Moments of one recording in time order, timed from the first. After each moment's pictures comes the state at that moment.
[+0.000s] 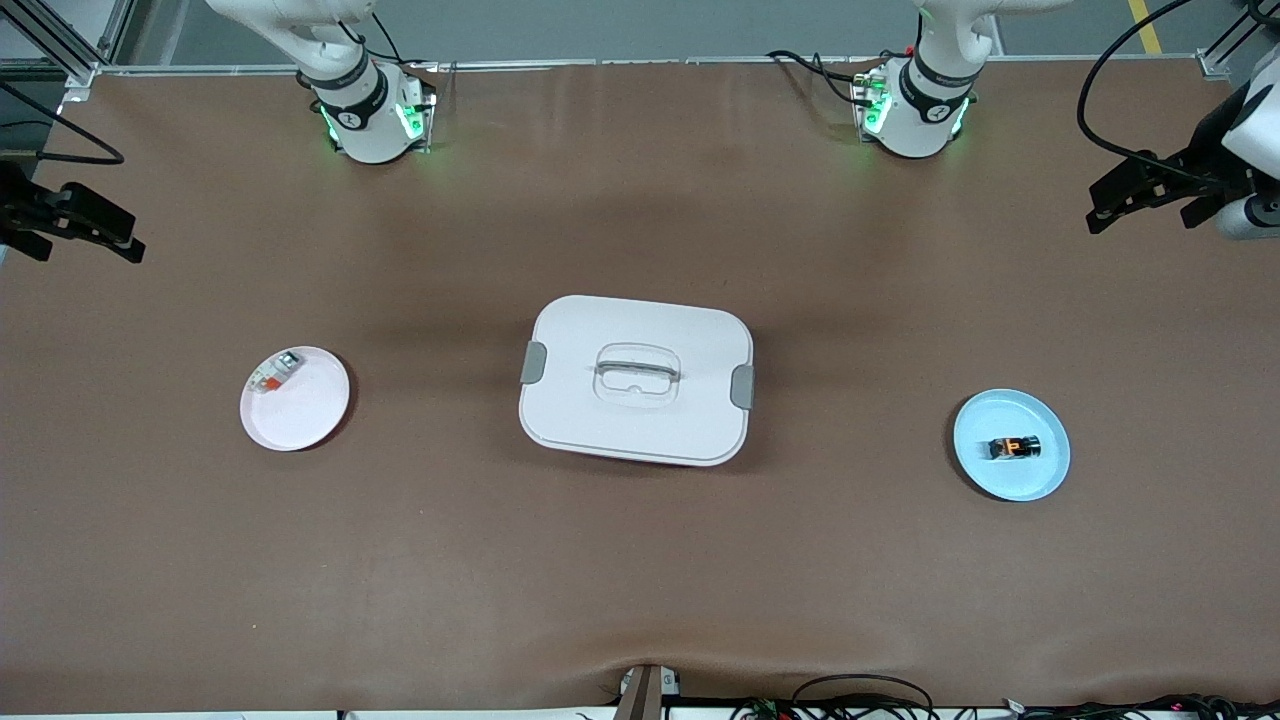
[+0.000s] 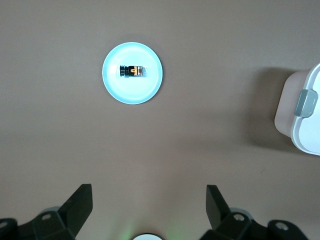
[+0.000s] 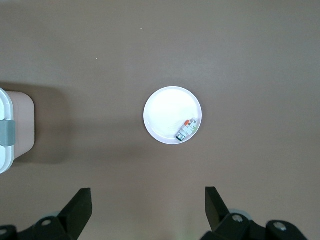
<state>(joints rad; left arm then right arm) -0.02 -0.07 -0.06 -1.56 0.01 1.47 -0.12 -0.06 -0.01 0.04 -1.50 -0.01 1.48 0.01</state>
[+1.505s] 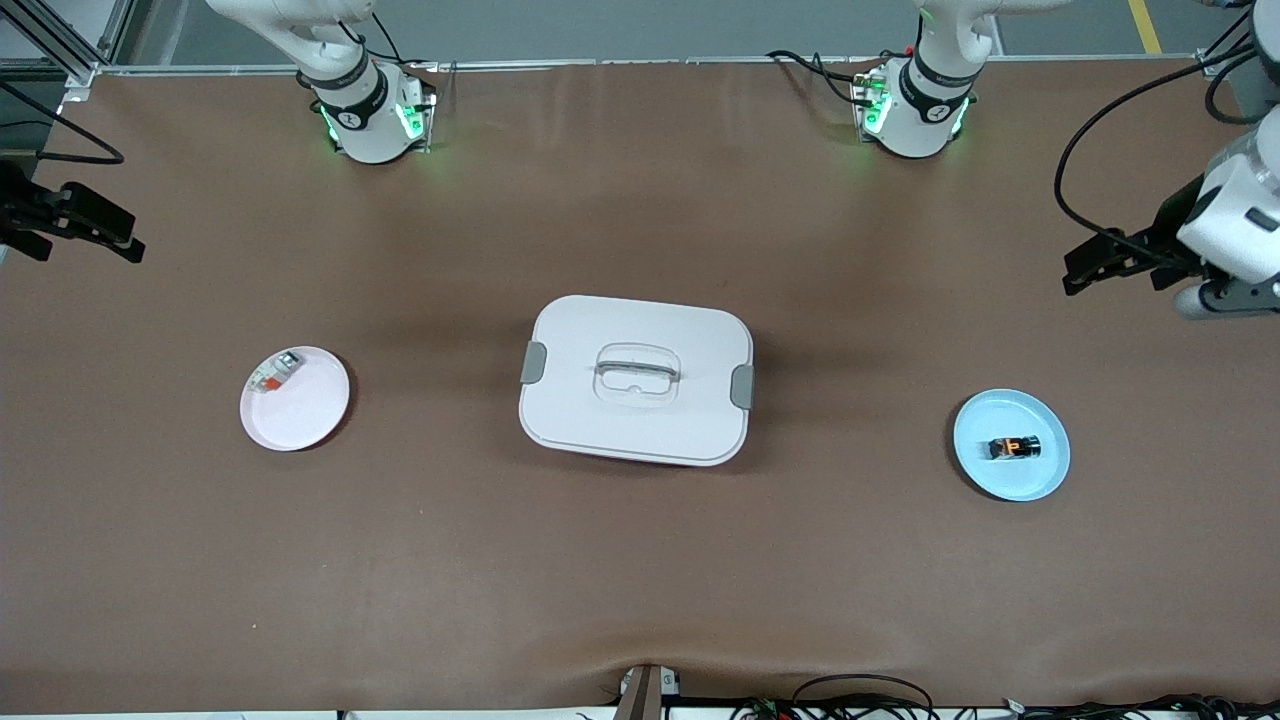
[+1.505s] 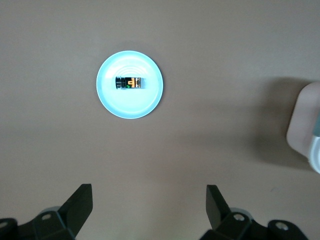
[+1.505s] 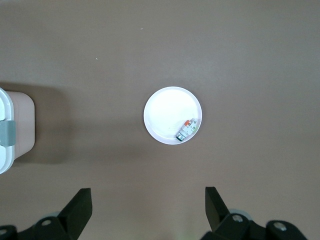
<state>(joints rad) -0.01 0.04 -0.06 -1.61 0.02 1.61 -0.10 -0.06 -0.01 0.04 -1.50 -0.01 1.48 0.01</state>
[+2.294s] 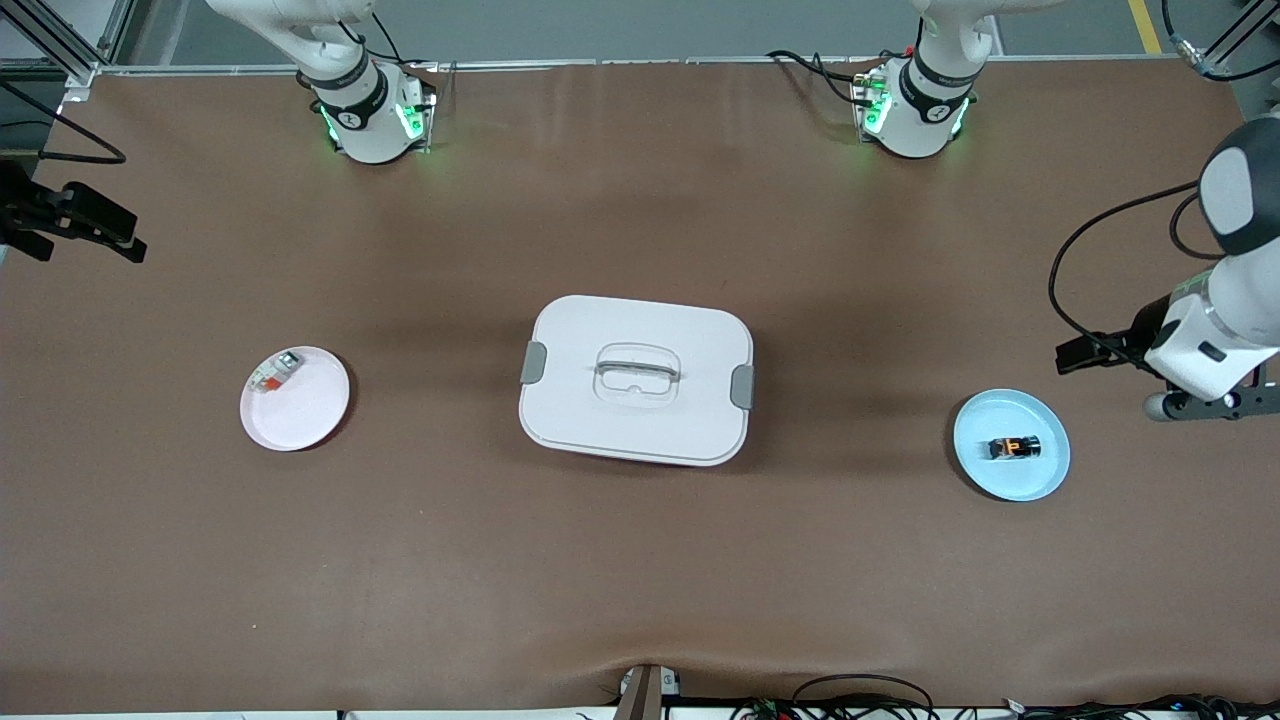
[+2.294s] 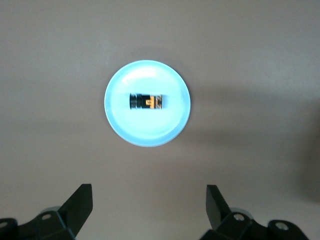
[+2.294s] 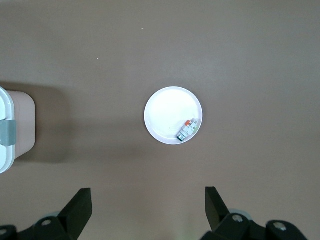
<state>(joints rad) 0.09 0.22 -0.06 -1.72 0.04 1.89 -0.05 -0.06 -0.01 0.04 -1.50 -0.01 1.48 0.01</state>
